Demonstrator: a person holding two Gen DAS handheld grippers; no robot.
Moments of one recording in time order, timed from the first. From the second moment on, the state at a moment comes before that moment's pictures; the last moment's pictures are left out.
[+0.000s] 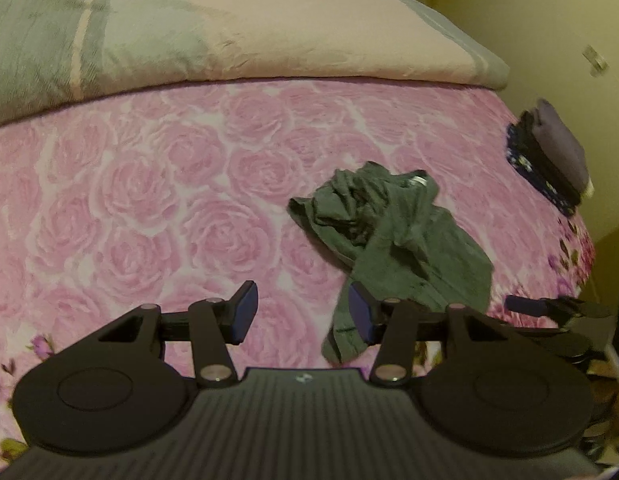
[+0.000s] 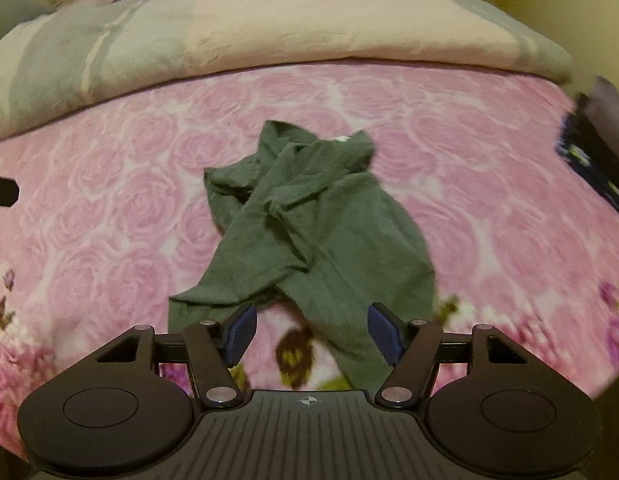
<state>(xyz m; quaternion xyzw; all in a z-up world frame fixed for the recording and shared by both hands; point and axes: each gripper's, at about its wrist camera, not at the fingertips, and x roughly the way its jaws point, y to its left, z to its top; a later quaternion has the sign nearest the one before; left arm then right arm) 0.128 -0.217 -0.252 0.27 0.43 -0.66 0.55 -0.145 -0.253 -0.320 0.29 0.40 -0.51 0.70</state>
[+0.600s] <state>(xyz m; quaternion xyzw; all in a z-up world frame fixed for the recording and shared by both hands) 0.136 -0.245 -0.335 0.28 0.47 -0.63 0.56 -0.180 -0.319 -0.380 0.37 0.28 -0.54 0.70</state>
